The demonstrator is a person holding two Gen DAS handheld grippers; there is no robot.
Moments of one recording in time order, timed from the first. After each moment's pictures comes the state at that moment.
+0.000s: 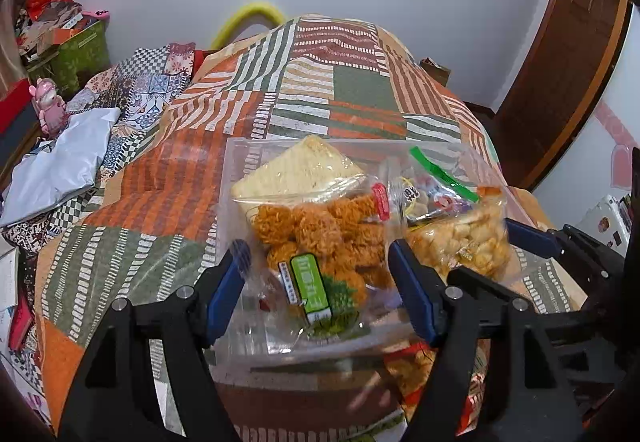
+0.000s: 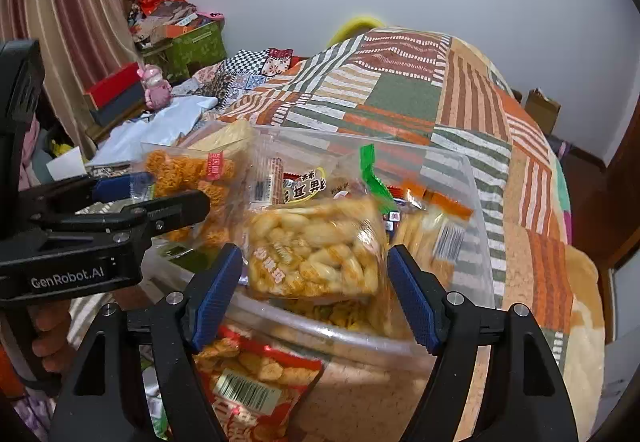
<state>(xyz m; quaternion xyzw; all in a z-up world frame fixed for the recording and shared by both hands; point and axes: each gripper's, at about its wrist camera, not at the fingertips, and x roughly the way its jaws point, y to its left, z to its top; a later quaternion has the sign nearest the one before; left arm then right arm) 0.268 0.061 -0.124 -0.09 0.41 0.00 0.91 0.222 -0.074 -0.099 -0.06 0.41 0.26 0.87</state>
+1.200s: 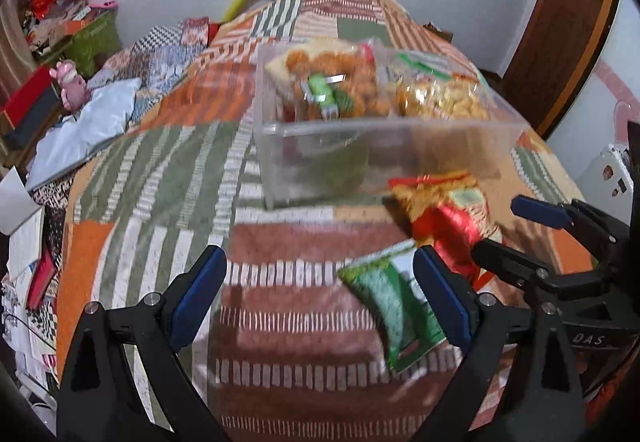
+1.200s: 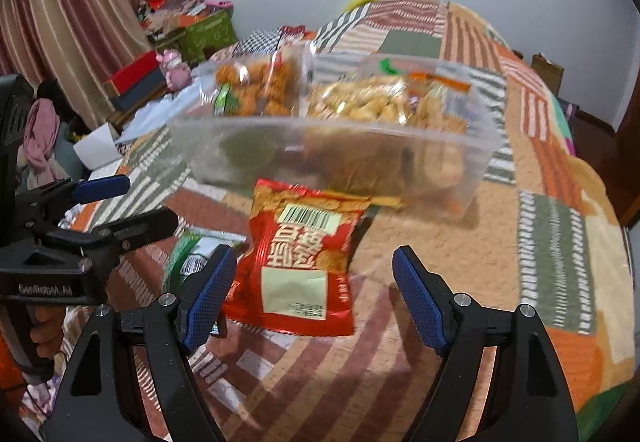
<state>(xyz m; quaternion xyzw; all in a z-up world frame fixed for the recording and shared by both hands) 0.163 0.050 -0.147 -0.05 0.46 0.01 0.89 0.142 -0.091 -0.125 -0.04 0.44 0.27 0.85</state>
